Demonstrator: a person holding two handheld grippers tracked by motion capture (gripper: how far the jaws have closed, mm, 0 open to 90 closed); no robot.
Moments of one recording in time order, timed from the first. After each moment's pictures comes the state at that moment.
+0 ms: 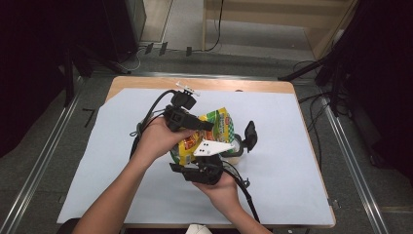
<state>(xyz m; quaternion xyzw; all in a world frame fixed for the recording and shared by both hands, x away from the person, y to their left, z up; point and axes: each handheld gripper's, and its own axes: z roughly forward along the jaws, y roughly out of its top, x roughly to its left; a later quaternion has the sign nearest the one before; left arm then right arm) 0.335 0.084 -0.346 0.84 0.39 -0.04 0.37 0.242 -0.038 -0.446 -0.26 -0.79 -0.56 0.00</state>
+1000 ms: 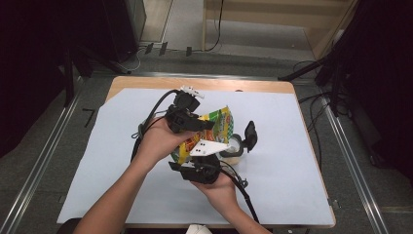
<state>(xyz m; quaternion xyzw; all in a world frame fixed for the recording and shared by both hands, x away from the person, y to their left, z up) 0.322 0.076 -0.337 0.85 0.36 0.02 0.37 0.243 -0.031 -0.447 -0.26 -0.79 -0.55 -0.02</state>
